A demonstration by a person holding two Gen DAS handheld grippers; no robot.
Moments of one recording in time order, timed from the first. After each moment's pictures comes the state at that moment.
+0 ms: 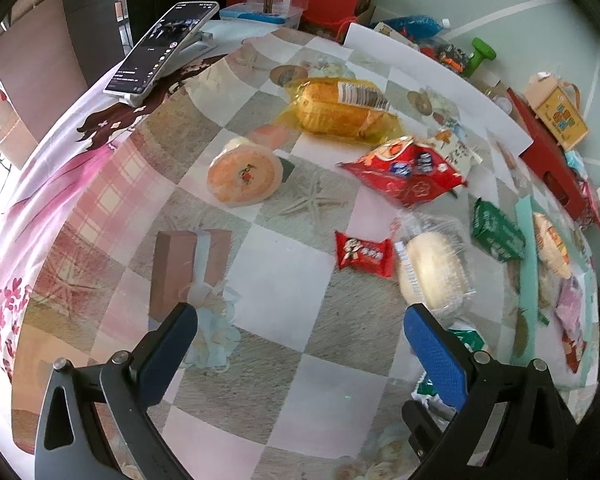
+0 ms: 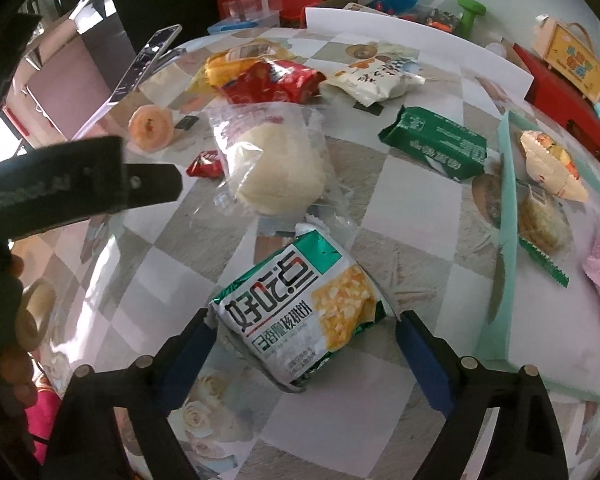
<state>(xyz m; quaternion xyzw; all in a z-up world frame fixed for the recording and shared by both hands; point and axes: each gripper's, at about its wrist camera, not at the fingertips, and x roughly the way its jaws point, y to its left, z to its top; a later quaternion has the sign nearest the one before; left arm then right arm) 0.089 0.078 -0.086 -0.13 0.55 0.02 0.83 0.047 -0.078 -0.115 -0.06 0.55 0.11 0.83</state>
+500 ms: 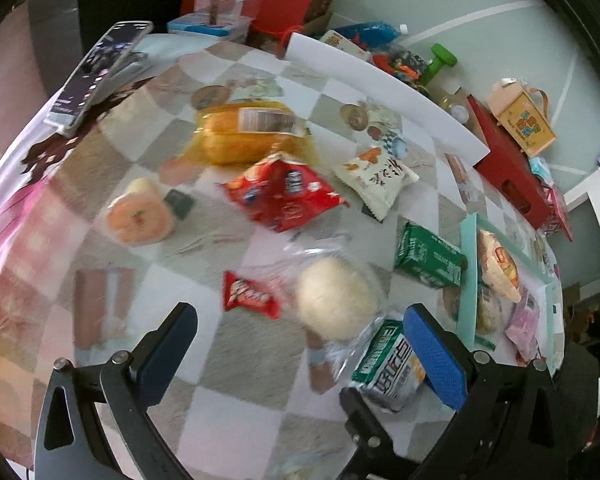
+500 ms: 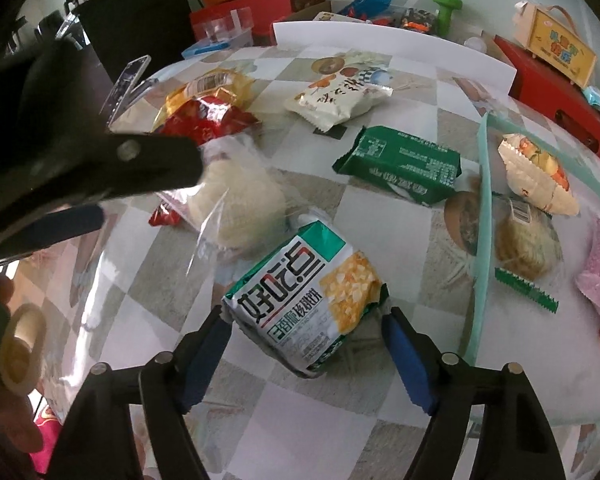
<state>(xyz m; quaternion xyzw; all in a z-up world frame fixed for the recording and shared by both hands) 0.122 0.027 -0.068 -0.15 0.53 -0.04 0.83 0.077 -0.104 -0.110 -0.02 0.54 0.09 0.84</state>
